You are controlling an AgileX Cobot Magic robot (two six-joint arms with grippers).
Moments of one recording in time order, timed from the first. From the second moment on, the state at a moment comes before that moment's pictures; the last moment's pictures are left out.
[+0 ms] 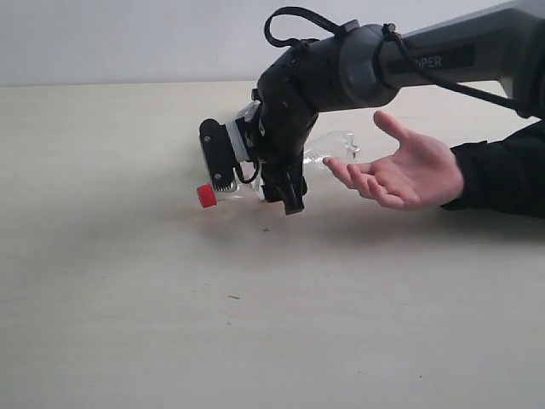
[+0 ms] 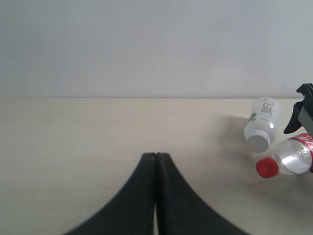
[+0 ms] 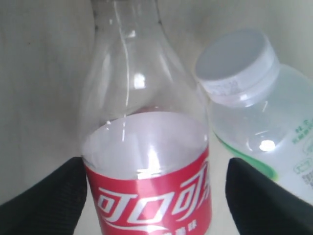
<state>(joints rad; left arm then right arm) 0.00 0.01 0.00 0.07 0.20 -0.11 0.66 2.21 -1.55 -0.29 0.58 -0.96</state>
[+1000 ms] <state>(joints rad) 0.00 0.01 0.00 0.07 0.20 -0.11 0.66 2.23 -1.55 -0.30 0.58 -0.94</state>
